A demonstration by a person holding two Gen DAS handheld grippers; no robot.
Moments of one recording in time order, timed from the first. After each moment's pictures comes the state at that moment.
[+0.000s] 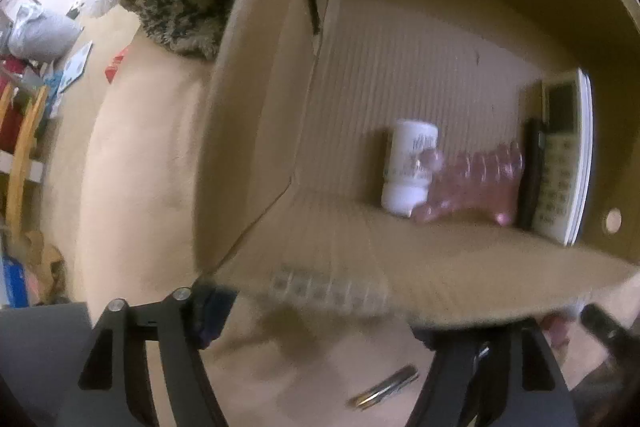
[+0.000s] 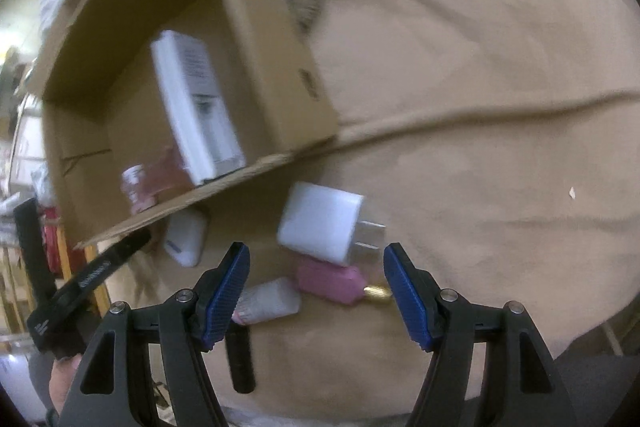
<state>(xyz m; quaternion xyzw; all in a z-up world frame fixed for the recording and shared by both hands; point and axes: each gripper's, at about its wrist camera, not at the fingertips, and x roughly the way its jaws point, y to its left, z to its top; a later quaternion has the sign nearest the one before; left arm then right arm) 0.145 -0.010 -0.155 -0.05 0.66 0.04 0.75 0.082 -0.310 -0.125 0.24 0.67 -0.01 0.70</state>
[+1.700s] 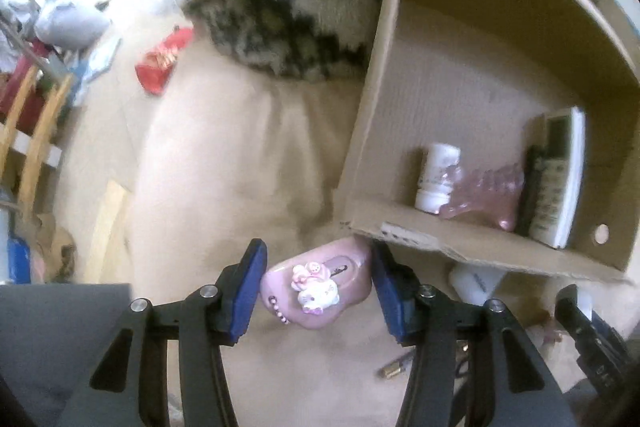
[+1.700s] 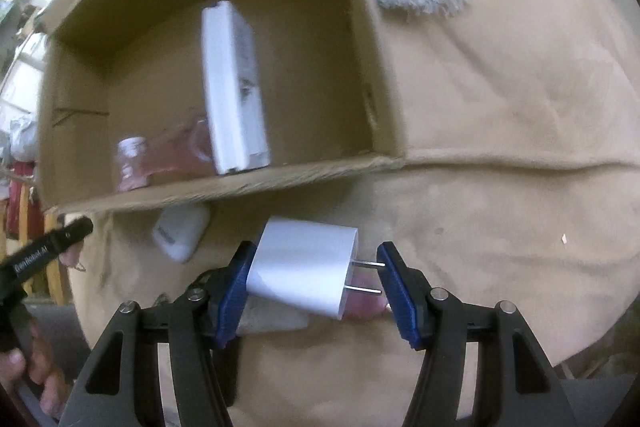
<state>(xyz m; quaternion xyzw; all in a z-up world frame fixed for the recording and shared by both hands) 0.117 0.017 -0.106 -0.05 0.63 0.08 0.77 0.075 -0.260 -0.111 0.11 0.64 -0.03 0.76</state>
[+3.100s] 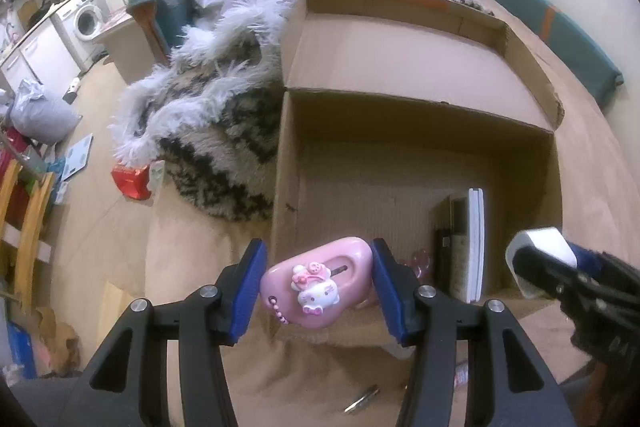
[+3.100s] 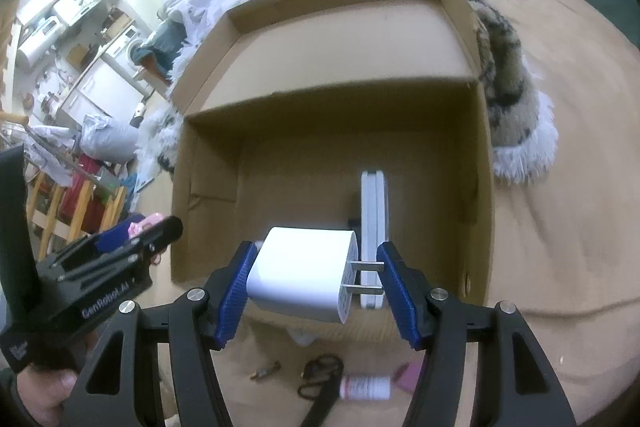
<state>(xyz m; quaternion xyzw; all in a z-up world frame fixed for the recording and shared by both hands) 0.160 -0.024 -0.015 0.00 0.53 -0.01 0.85 0.146 -0.227 -0.015 0.12 0.54 0.12 0.82</state>
